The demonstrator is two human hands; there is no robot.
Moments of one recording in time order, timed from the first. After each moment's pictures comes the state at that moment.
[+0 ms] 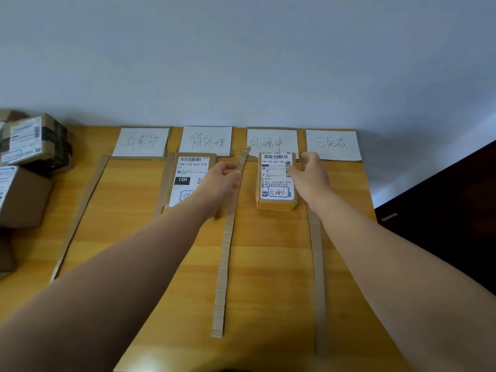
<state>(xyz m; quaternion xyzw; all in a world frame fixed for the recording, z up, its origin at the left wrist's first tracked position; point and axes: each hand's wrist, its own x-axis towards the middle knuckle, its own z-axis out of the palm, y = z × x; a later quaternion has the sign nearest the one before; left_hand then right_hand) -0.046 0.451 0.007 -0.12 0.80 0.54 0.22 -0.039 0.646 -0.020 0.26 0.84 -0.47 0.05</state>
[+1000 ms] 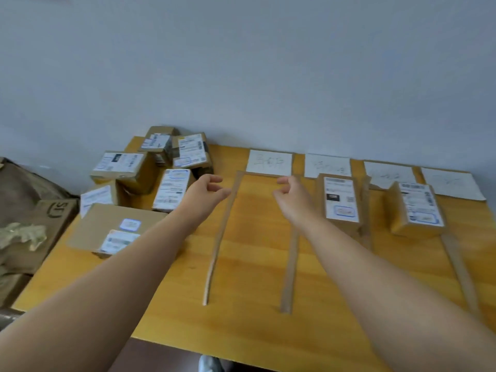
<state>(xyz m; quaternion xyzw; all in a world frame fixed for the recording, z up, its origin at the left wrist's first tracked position) -0.009 0.068 0.061 -0.11 0.87 0.48 0.09 -0.017 0.266 0.037 0.10 0.85 -0.51 0.10</state>
